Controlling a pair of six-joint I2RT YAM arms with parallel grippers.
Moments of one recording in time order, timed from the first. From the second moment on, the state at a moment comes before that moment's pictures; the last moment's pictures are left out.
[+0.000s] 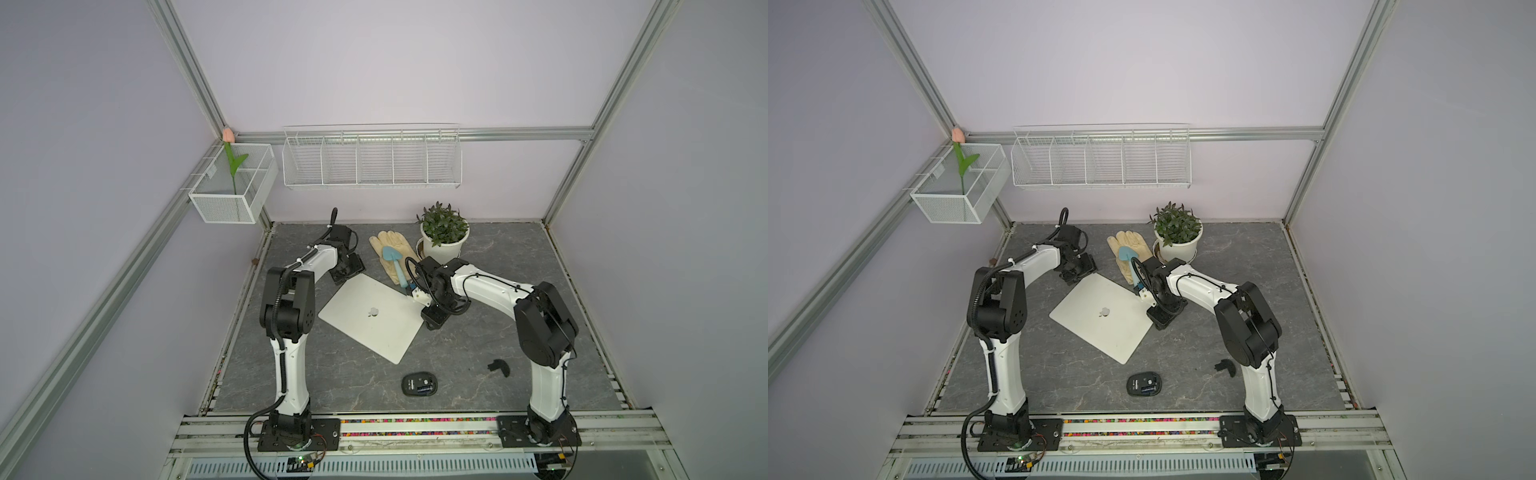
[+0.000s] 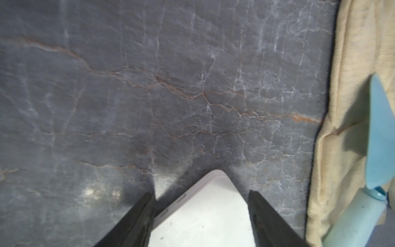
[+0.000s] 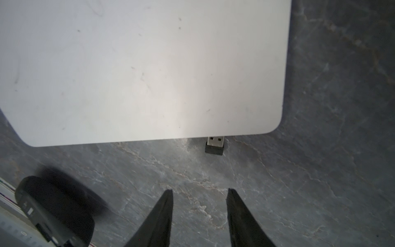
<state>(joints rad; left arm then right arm) -0.25 2.14 1.60 -0.64 0.11 -0.62 0.69 1.99 1.49 -1.04 -0.12 -0.19</state>
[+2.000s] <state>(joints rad) -0.24 2.14 1.60 -0.64 0.12 -0.62 0.74 1.91 1.24 -0.68 0.01 -0.21</state>
